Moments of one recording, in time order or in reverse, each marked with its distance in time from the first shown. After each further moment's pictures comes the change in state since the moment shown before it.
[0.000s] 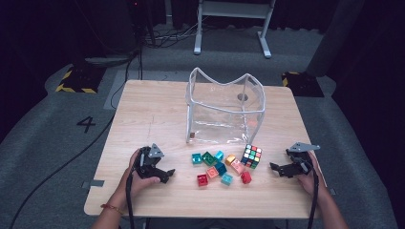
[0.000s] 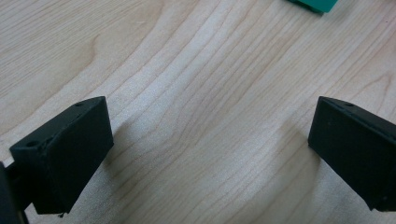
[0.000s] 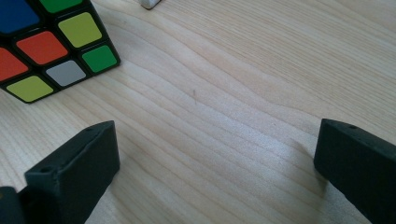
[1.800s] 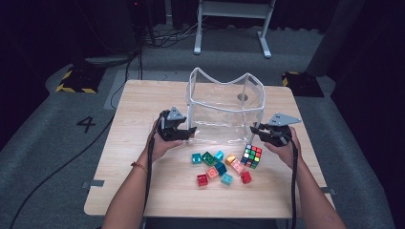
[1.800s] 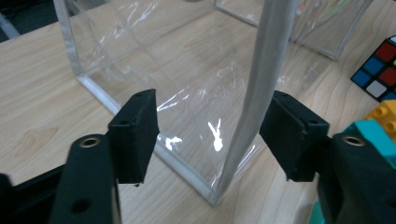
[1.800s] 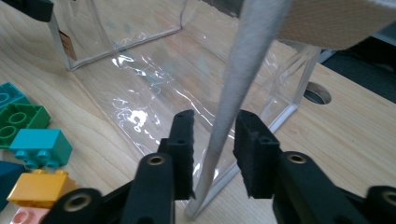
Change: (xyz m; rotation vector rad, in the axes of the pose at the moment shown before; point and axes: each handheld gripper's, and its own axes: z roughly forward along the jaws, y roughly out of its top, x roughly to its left) left arm 0.024 0.123 0.026 -0.265 -0.037 0.024; right arm 0.038 0.123 0.012 -0.244 0.042 -0.195
